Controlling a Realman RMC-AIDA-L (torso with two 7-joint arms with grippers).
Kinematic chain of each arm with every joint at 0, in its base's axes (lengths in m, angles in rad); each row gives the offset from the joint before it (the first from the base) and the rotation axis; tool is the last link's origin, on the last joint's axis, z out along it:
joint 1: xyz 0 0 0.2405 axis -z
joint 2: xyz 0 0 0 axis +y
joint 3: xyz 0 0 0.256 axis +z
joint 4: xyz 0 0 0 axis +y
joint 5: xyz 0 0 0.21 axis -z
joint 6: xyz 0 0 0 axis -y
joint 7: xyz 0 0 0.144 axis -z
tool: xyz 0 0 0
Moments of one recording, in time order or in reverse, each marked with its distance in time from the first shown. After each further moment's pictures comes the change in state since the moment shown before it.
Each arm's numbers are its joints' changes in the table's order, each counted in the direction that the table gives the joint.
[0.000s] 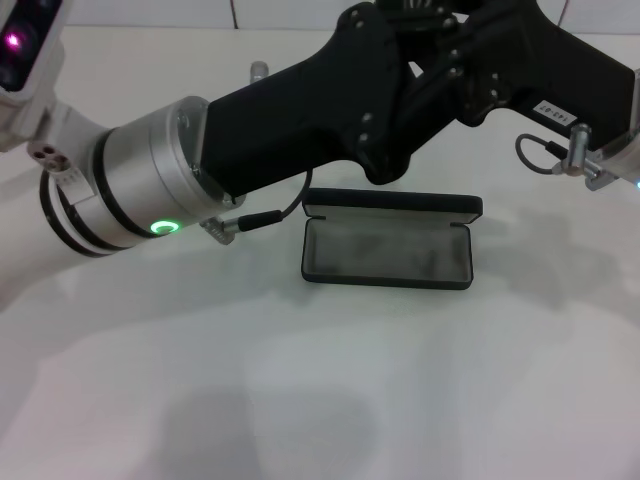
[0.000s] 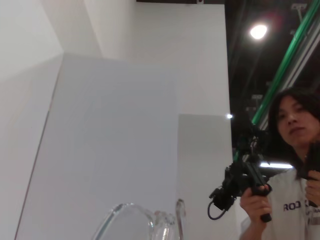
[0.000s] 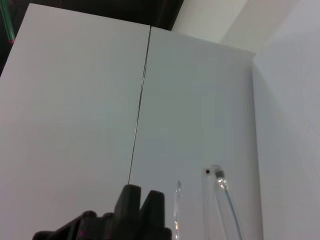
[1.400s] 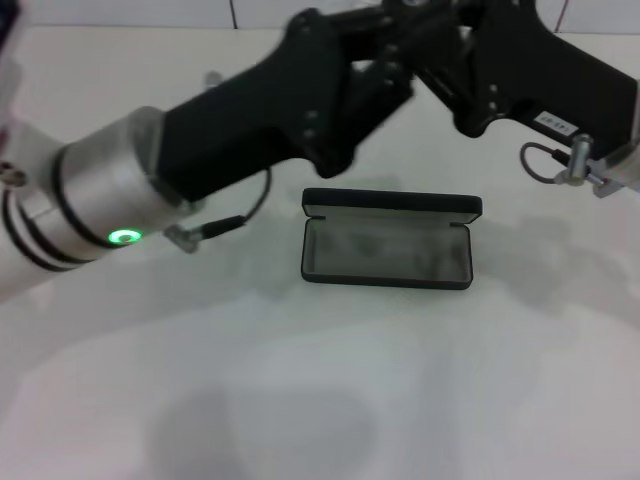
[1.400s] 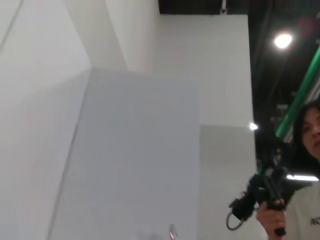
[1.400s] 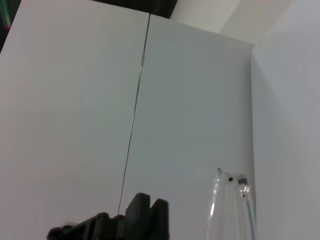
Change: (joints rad) left arm -0.049 0.010 -0.047 -0.020 0.003 -0.031 0.011; right arm 0.068 -0.011 -0.032 -0.106 0.006 -0.069 -0.007
